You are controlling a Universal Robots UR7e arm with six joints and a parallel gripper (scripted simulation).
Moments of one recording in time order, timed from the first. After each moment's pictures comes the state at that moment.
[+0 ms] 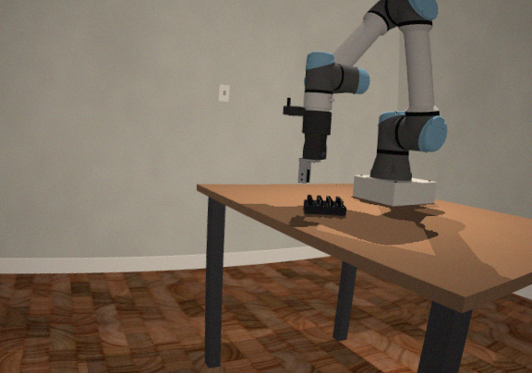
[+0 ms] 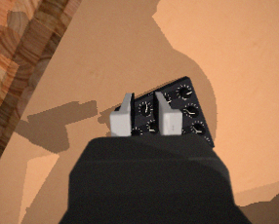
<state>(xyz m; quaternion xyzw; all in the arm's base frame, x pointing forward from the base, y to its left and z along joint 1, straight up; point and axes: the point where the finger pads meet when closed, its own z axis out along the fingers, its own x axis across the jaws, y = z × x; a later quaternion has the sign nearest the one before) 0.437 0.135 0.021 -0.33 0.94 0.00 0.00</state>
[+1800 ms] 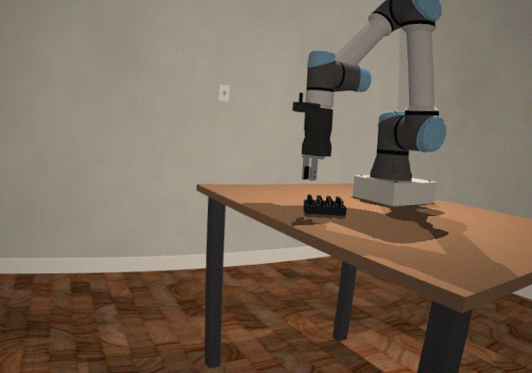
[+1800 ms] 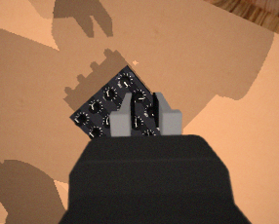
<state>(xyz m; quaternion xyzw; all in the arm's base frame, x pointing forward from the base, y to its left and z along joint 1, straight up) 0.429 0.147 0.030 -0.84 0.55 0.00 0.00</state>
